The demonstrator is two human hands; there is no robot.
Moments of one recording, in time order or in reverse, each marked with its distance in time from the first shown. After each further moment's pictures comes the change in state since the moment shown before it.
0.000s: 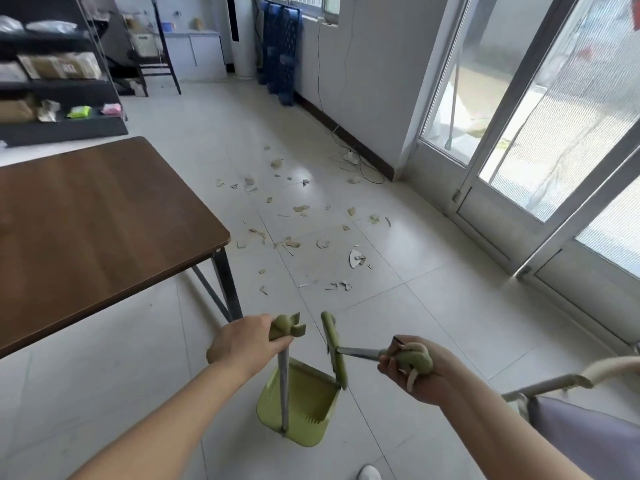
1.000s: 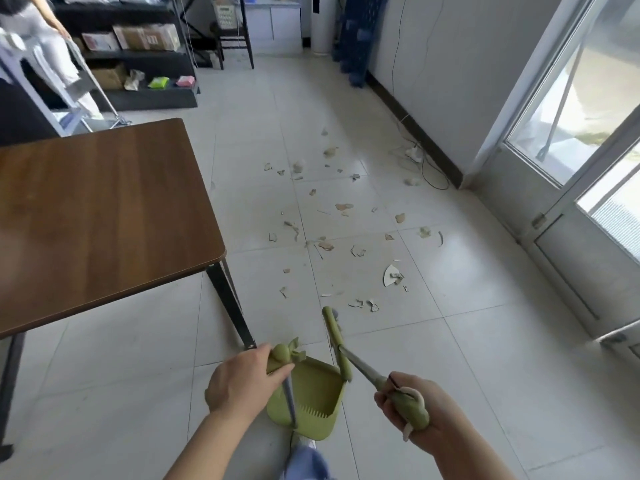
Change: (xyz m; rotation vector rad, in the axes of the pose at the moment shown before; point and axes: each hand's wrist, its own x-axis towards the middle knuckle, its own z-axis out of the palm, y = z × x) left_hand 0.107 0.078 0.031 -0.112 0.014 -0.392; right_hand 0.074 -0.154 0.006 -0.210 0.027 -0.066
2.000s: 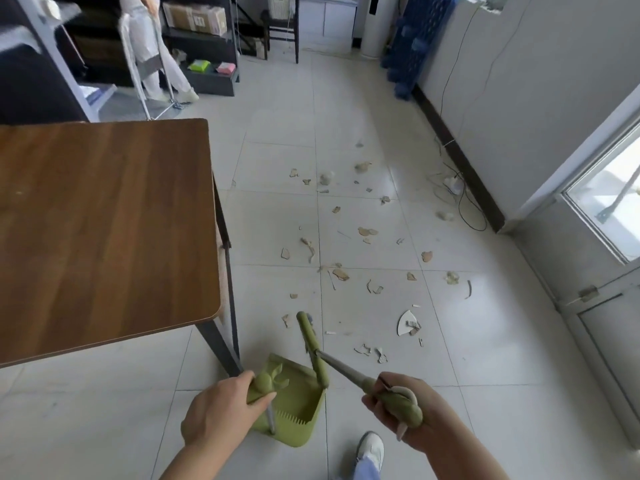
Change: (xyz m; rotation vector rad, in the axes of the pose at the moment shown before) left_hand 0.157 -0.012 -0.020 -0.069 -0.099 -0.162; right_hand 0.108 -0.170 0.109 -0.252 -0.084 0.047
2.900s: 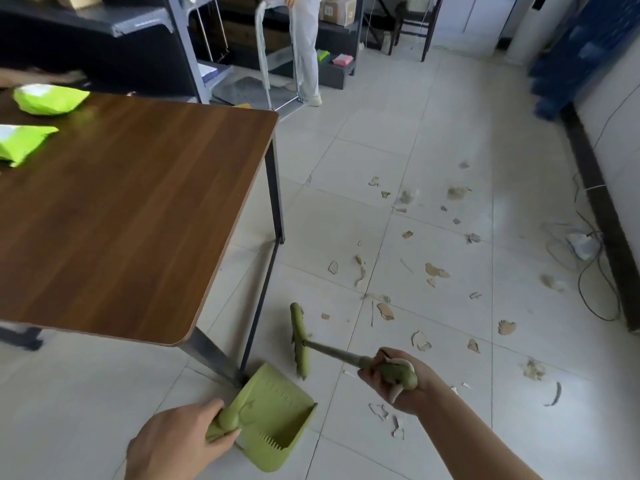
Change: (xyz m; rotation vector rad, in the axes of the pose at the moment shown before) left_hand 0.088 0.053 0.028 0.033 0.092 -0.347; right_hand 0.224 -0.213 0.002 -0.229 -0.363 0.369
